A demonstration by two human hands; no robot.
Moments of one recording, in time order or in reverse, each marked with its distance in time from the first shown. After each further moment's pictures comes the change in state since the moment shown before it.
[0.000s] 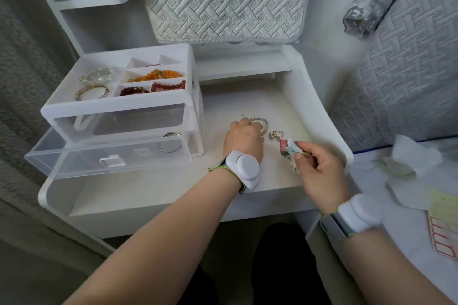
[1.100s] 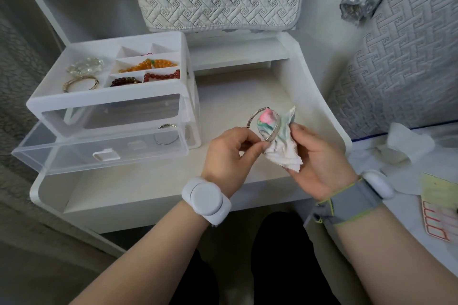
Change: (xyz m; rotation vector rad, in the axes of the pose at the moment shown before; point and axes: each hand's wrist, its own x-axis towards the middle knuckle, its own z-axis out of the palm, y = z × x) left_hand -0.067 -0.010 -0.024 -0.691 0.191 0.114; right_hand 0.003 -0.042 0.006 1.031 -0.341 0.492
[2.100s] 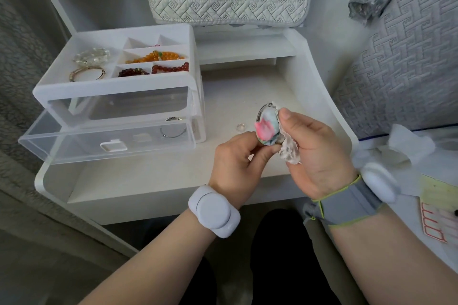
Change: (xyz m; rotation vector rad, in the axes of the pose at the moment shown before) left_hand -0.016 0.006 0.002 -0.004 0.128 0.219; right_hand -0.017 0.001 0.041 -0.257 -0.021 -0.238
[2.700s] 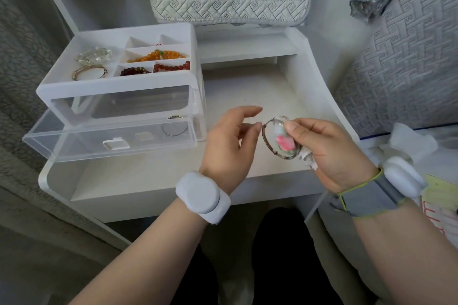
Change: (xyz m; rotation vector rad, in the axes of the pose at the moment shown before) left_hand 0.017 0.012 -0.018 -0.033 -0.057 -0.223; right_hand -0.004 -0.012 -0.021 -0.350 -0.056 0.036
